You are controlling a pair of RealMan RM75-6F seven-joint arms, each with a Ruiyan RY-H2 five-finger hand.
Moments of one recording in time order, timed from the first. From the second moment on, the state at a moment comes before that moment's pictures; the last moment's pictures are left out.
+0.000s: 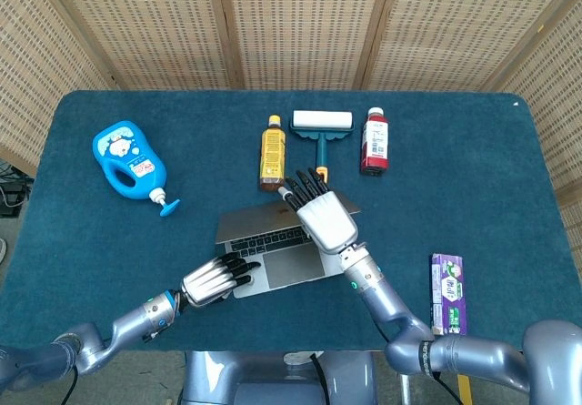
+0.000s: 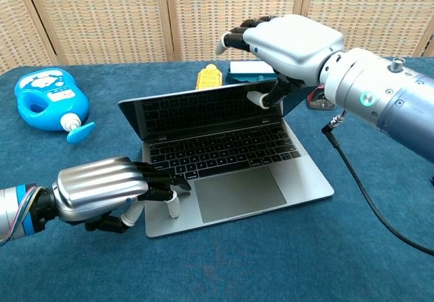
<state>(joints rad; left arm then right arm) -0.68 -1.72 0.15 -1.02 1.88 1.09 -0.10 0.79 -1.67 0.26 -1.49 -1.32 1.14 -0.64</state>
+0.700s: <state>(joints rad) -0.69 -1.74 0.18 -1.01 1.85 1.10 -0.09 0.87 -1.67 0.37 -1.31 -1.21 1.12 -0.61</state>
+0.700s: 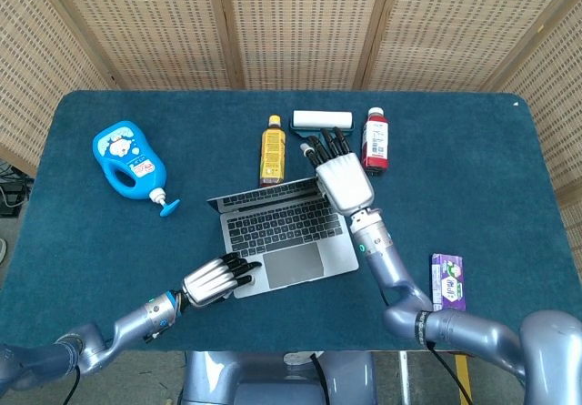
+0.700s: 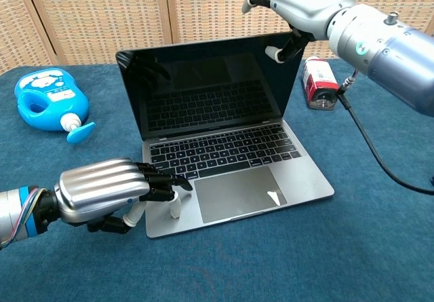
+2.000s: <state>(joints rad) -0.66 -1.68 0.17 -1.09 1.83 1.25 -0.13 0.90 -1.60 0.38 -1.31 -1.14 1.19 -0.61</state>
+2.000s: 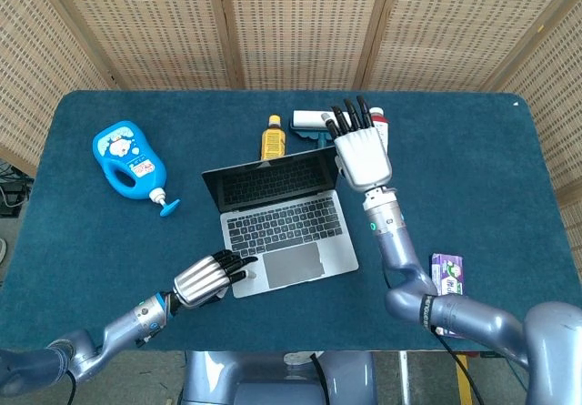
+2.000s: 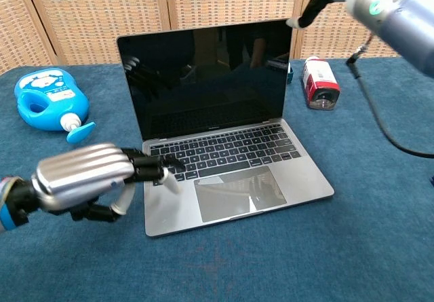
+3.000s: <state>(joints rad) -0.18 -1.23 0.16 -1.46 1.55 1.70 -0.22 0.28 -1.20 0.03 -1.66 -1.51 1.67 -0.29</state>
